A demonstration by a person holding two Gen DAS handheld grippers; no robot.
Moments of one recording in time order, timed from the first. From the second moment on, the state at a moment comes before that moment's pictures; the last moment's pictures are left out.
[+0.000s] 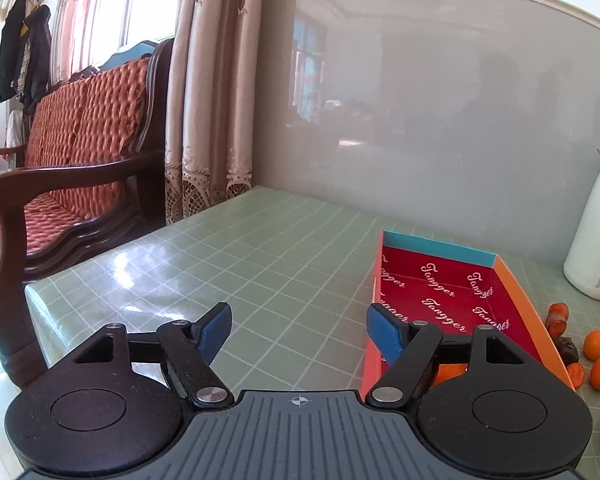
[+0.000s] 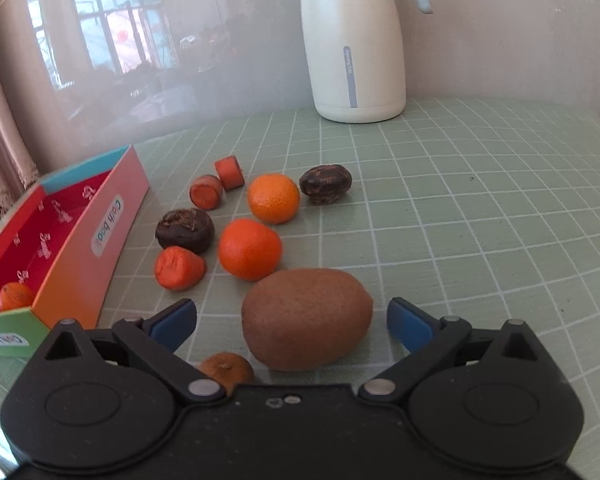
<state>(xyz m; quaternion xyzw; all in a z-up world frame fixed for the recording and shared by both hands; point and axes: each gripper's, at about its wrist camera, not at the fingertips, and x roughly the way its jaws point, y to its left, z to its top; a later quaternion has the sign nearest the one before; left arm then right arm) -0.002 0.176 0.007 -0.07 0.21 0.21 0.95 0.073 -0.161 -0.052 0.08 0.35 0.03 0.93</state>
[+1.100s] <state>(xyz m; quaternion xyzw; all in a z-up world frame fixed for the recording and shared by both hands) -0.012 0.188 0.006 -0.08 0.21 0.22 0.95 0.057 -0.072 0.003 0.00 0.26 0.14 0.96</state>
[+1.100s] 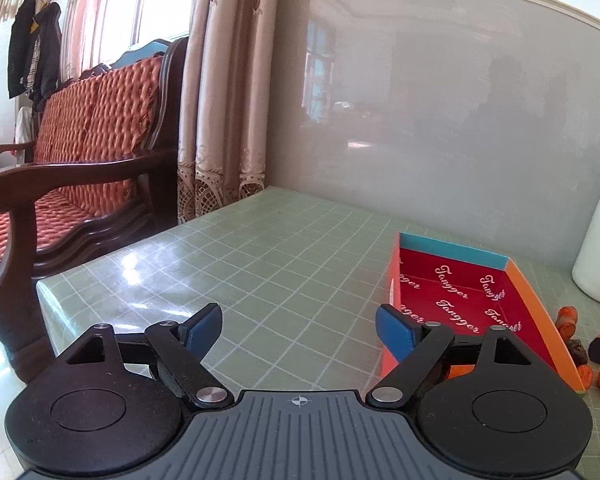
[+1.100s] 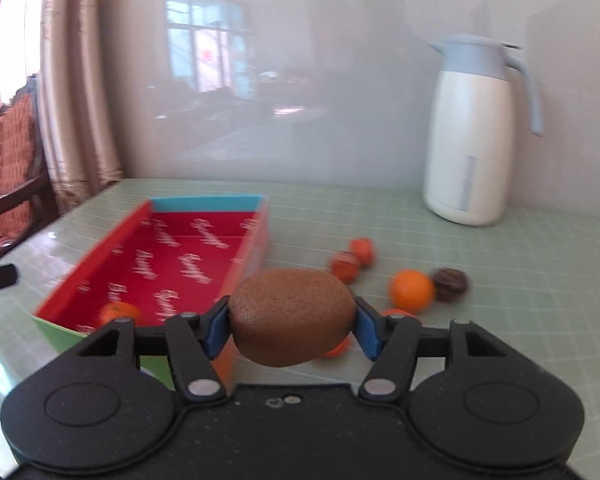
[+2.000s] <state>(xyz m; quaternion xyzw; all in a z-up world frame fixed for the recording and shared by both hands) -0.028 0.219 0.002 -0.09 0.21 0.26 0.94 0.066 -0.018 -0.003 0.00 0.28 0.21 0.94</state>
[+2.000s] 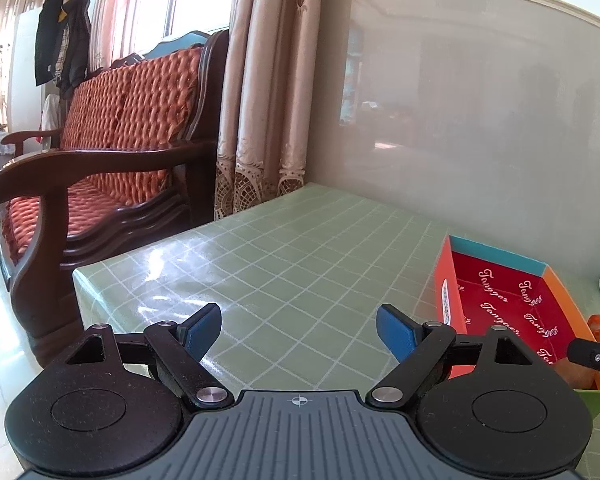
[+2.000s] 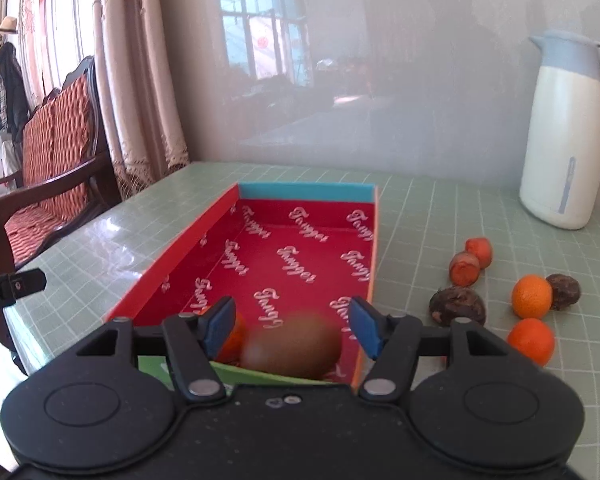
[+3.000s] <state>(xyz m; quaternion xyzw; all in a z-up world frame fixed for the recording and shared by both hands) -0.028 0.215 0.006 -0.09 0.20 0.26 0.94 0.052 -0.026 -0.016 0.12 0.33 0.27 0.90</state>
